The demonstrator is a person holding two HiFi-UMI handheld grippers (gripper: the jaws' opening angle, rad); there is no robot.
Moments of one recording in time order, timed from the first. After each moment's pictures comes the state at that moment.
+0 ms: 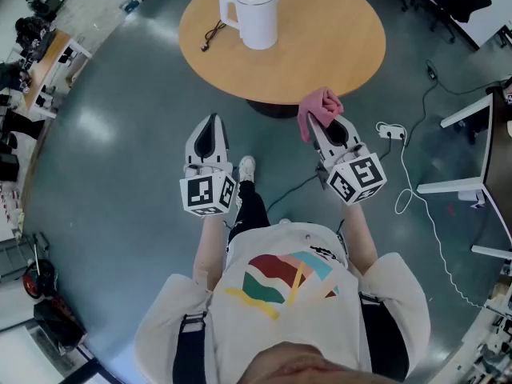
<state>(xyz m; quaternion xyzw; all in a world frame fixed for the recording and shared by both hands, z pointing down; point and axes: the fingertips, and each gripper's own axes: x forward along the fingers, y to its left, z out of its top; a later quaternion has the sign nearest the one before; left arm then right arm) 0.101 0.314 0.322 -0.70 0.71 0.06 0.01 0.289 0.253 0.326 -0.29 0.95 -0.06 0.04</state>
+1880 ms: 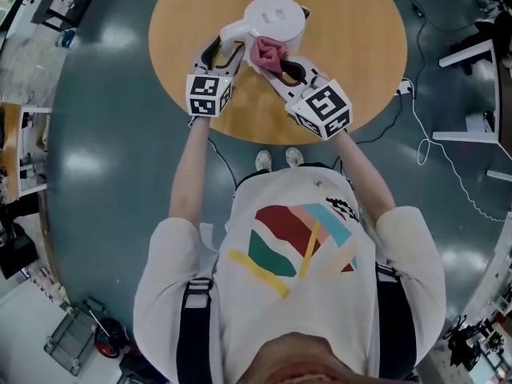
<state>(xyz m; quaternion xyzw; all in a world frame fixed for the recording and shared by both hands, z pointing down) -0.113 -0.163 0.416 -0.88 0.47 -0.11 -0.01 -0.057 -0.072 0.358 -0.30 0.95 -0.01 -0.09</state>
